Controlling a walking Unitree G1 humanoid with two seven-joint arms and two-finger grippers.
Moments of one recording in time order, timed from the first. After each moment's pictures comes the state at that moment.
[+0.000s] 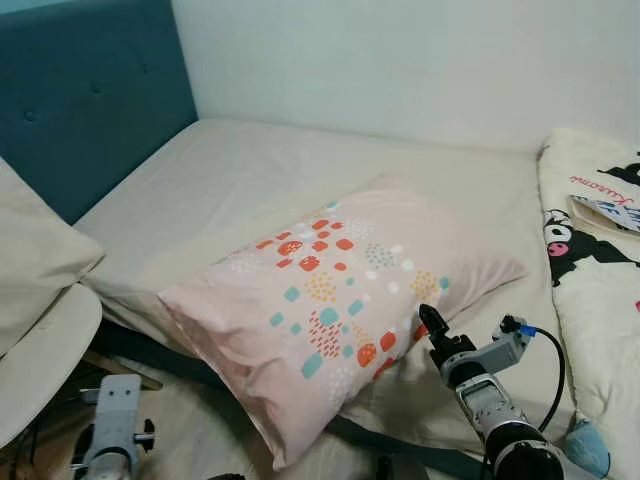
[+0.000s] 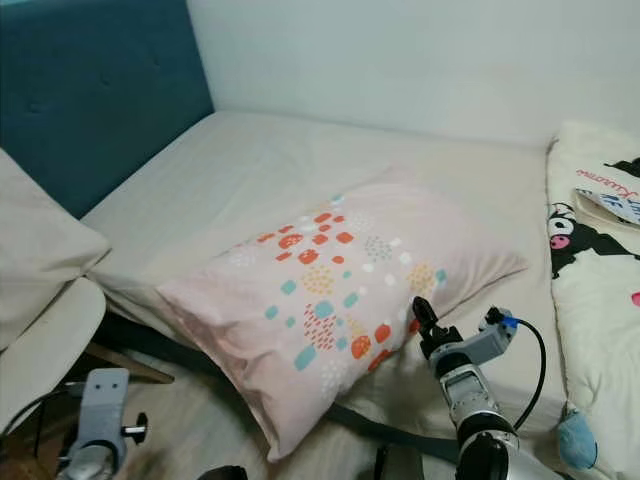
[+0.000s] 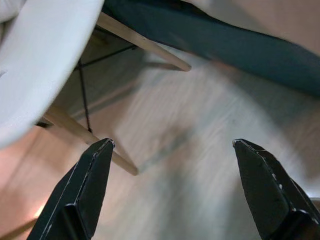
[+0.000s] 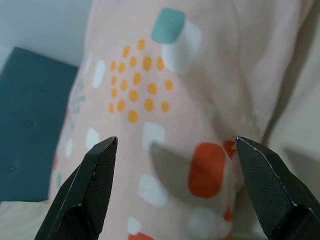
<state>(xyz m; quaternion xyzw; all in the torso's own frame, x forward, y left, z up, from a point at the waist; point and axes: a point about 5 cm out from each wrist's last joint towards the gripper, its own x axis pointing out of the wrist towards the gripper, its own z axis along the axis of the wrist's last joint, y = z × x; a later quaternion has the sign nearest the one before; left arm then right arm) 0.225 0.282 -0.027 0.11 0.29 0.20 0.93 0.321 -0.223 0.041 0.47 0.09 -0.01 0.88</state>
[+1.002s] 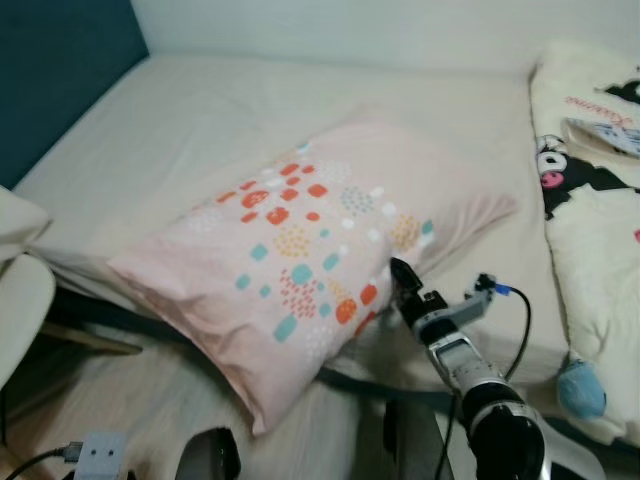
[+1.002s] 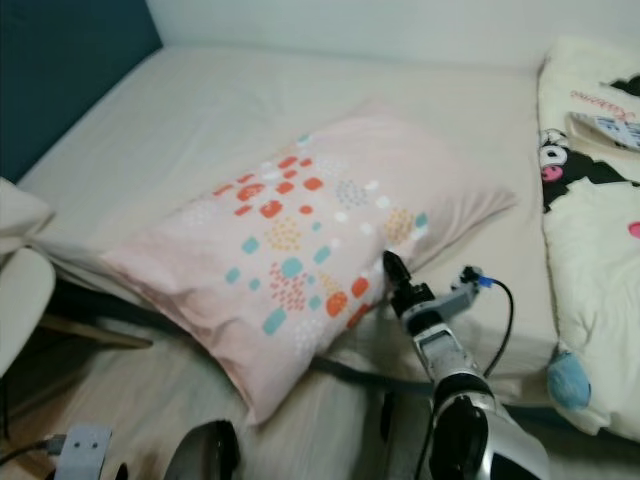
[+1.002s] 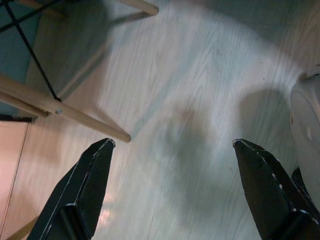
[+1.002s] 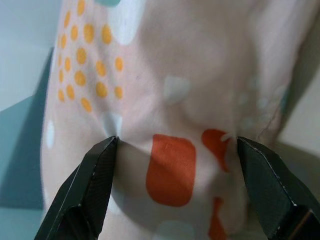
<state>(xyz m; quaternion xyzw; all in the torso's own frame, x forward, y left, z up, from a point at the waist) 0.163 0.278 -0.046 0.15 0.27 0.16 0.94 0.359 -0.173 0.091 0.53 0.03 0.14 0.84</state>
